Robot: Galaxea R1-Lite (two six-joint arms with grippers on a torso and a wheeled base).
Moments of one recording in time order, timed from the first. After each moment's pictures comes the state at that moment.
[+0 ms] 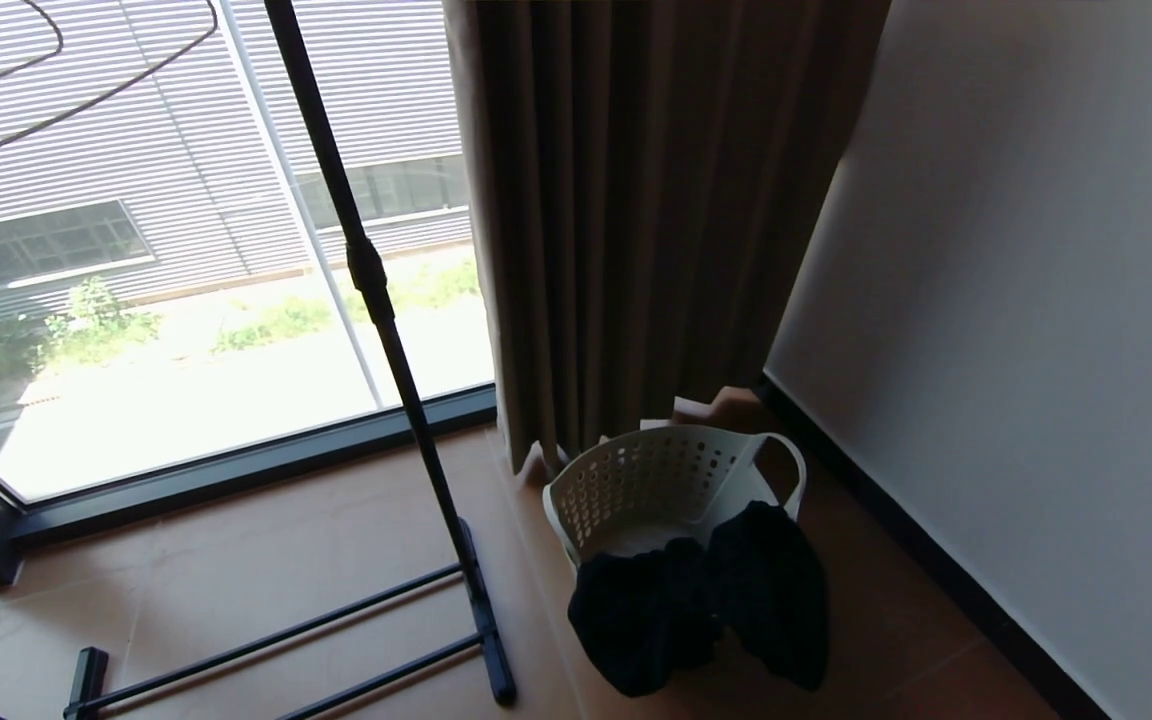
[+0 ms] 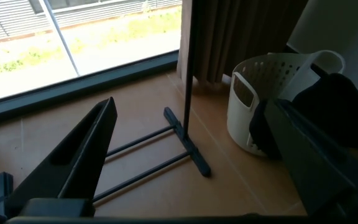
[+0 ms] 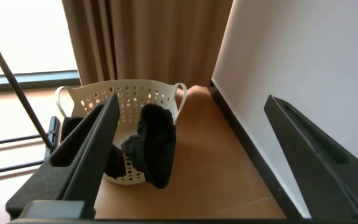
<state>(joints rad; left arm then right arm) 0.00 0.00 0.00 0.02 -0.10 0.01 0.01 0.00 0.00 -0.07 0.06 -0.05</state>
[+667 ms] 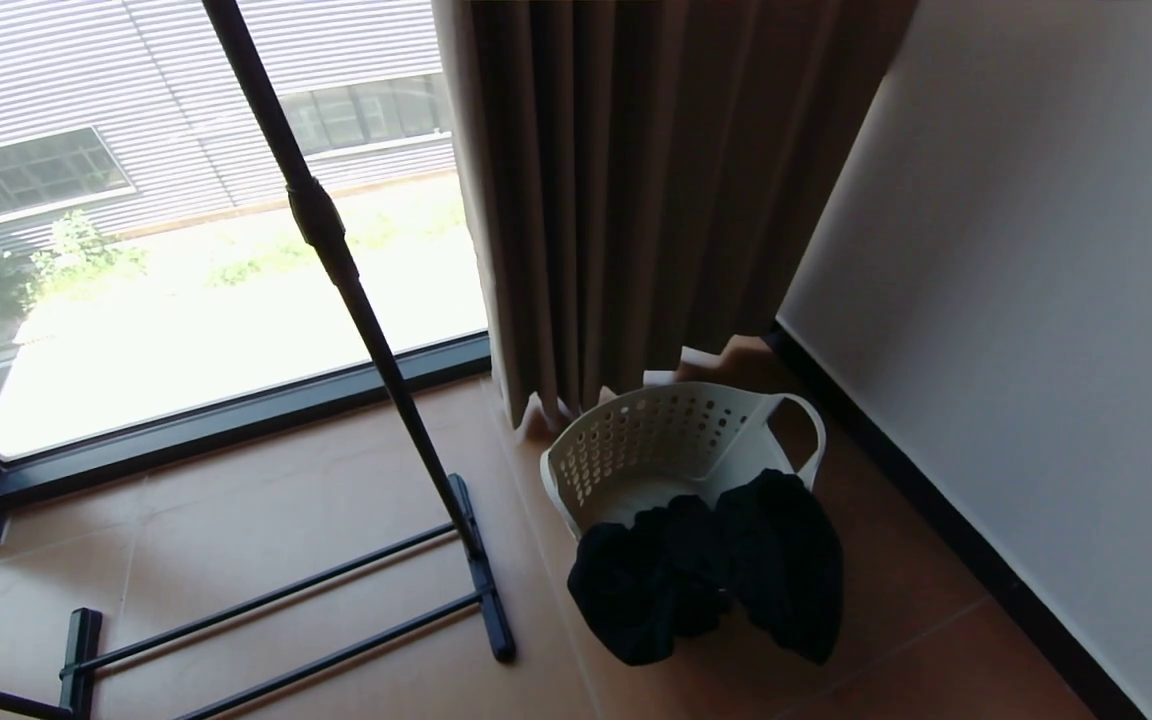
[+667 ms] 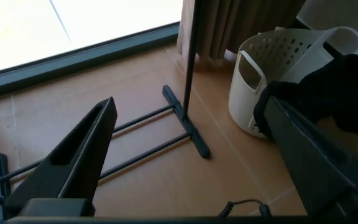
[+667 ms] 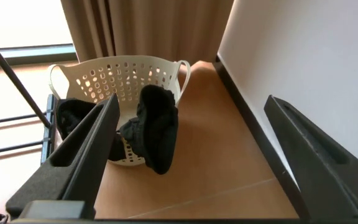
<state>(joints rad) 0.00 0.00 0.00 0.02 -0.10 0.01 0.01 0.00 0.00 -0.07 0.06 -0.06</state>
